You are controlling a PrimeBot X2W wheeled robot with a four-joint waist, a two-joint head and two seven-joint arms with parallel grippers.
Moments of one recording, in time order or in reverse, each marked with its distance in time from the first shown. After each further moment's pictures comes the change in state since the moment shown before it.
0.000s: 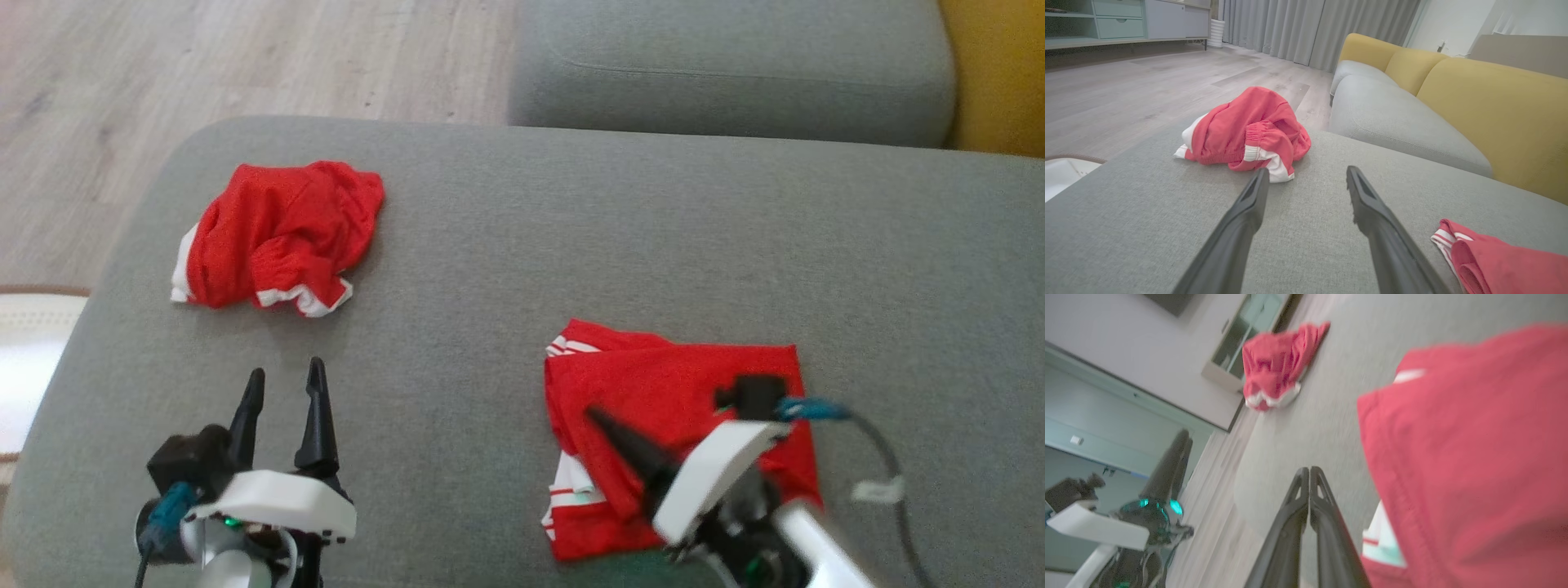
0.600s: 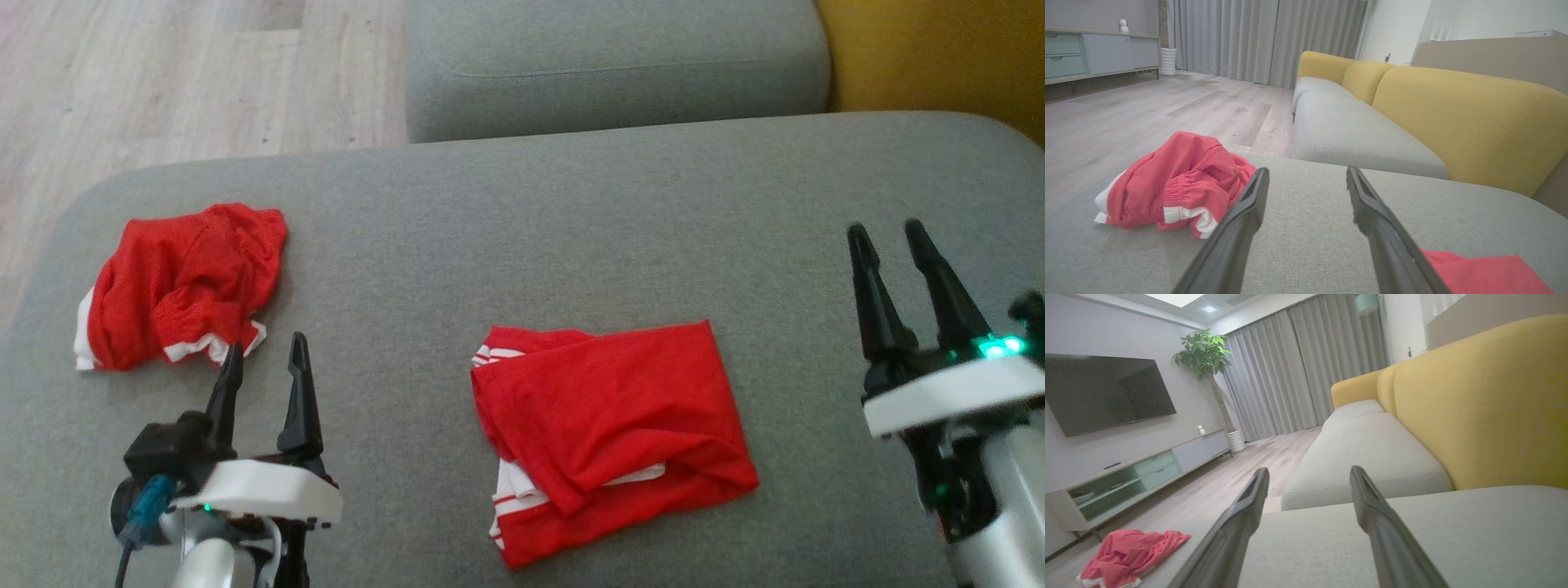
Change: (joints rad) left arm 0.000 -0.001 0.040 -0.081 0.058 -0.016 0.000; right arm -0.021 -0.219 -0.371 -0.179 -0.363 0.000 -0.387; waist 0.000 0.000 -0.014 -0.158
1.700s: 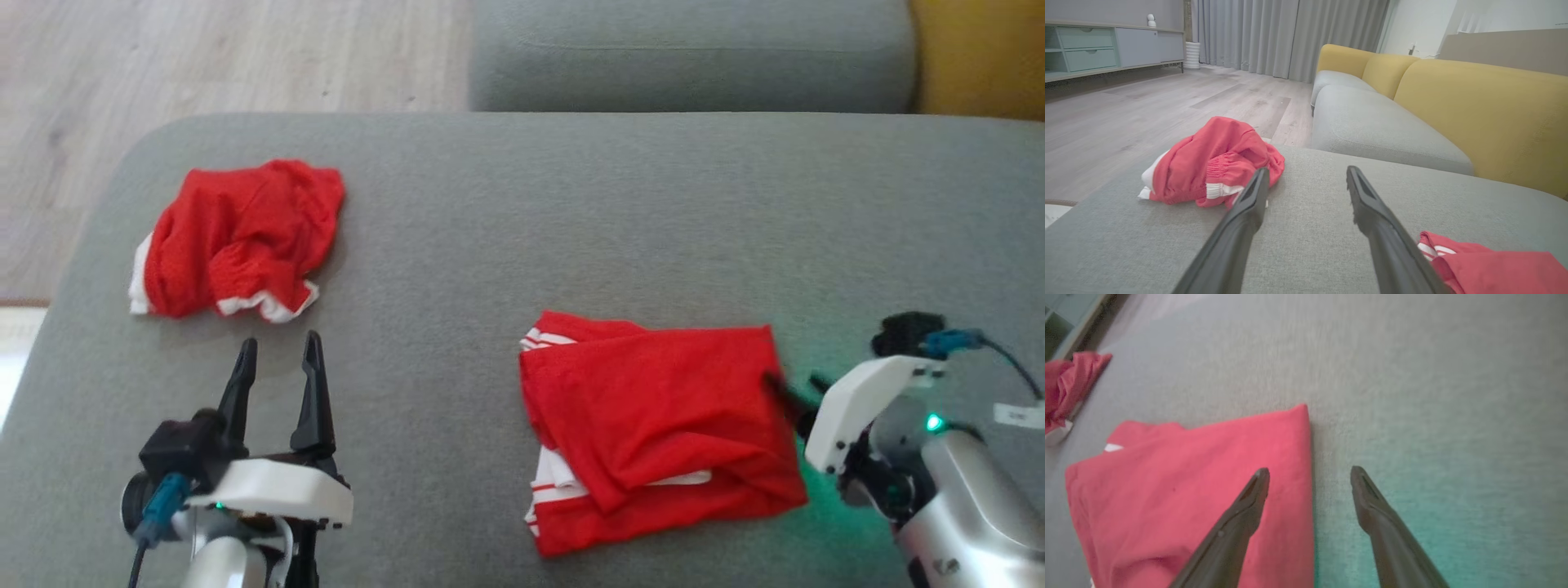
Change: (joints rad) left arm 0.000 -0.001 -0.026 -0.012 0.013 0.008 0.000; right arm -0.144 0.091 0.018 0.508 -0.037 0.000 0.512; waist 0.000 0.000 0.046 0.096
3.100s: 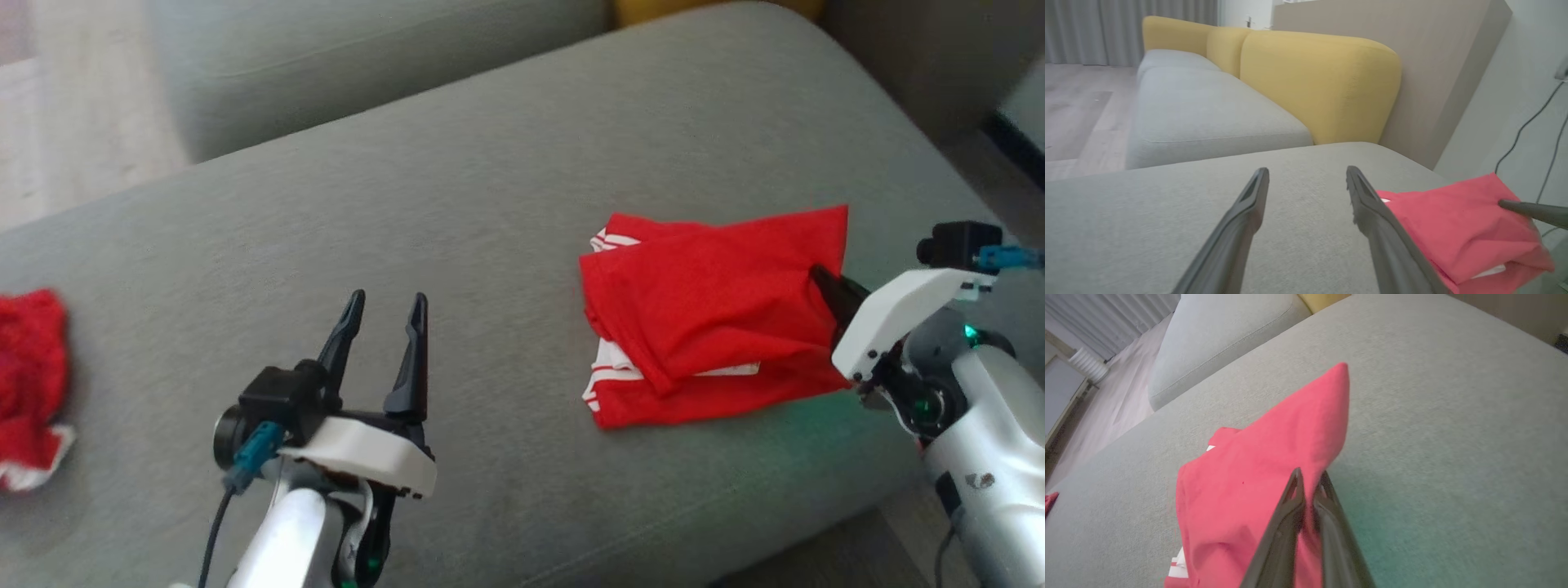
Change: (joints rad) left arm -0.125 0.000 -0.211 0.033 -0.042 0.012 0.000; right arm -0.191 -0.085 0.130 0.081 0.173 0.000 -0.138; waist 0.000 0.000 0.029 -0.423
